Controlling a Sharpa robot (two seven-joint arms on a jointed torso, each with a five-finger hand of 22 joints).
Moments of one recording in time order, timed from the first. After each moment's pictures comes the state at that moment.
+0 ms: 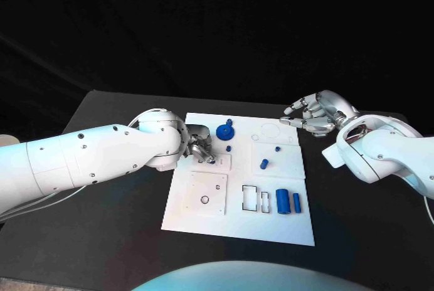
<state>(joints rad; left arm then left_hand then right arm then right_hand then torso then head) 1.25 -0.72 -0.06 1.54 -1.23 0.15 -0.52 1.06 -0.22 0.87 0.21 0.15 0.79 0.06 0.92 0.75 1.26 -0.02 1.29 1.00 1.46 -0.07 1.54 1.31 0.11 1.29 0.04 1.38 1.08 1.32 -0.96 -0.15 1.67 -0.87 -0.56 -0.13 1.42 -0.10 0.01 0.29 0.20 0.88 0.15 0.28 0.36 1.33 0.07 1.27 1.26 1.47 0.00 1.52 1.31 0.08 1.39 0.10 1.22 1.31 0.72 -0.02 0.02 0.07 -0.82</state>
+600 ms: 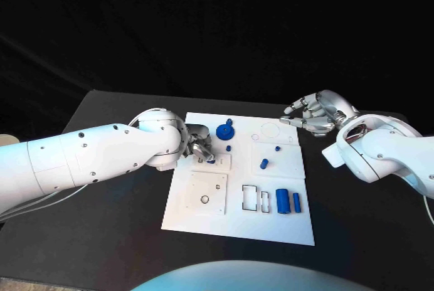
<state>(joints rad) 1.25 -0.72 -0.06 1.53 -1.21 0.15 -0.52 0.97 -0.21 0.93 0.15 0.14 0.80 0.06 0.92 0.74 1.26 -0.03 1.29 1.00 1.47 -0.07 1.54 1.31 0.11 1.30 0.04 1.38 1.08 1.32 -0.96 -0.15 1.67 -0.87 -0.56 -0.13 1.42 -0.09 0.01 0.29 0.21 0.87 0.15 0.29 0.36 1.33 0.07 1.26 1.25 1.47 0.00 1.51 1.31 0.08 1.38 0.10 1.20 1.31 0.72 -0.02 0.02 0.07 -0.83</state>
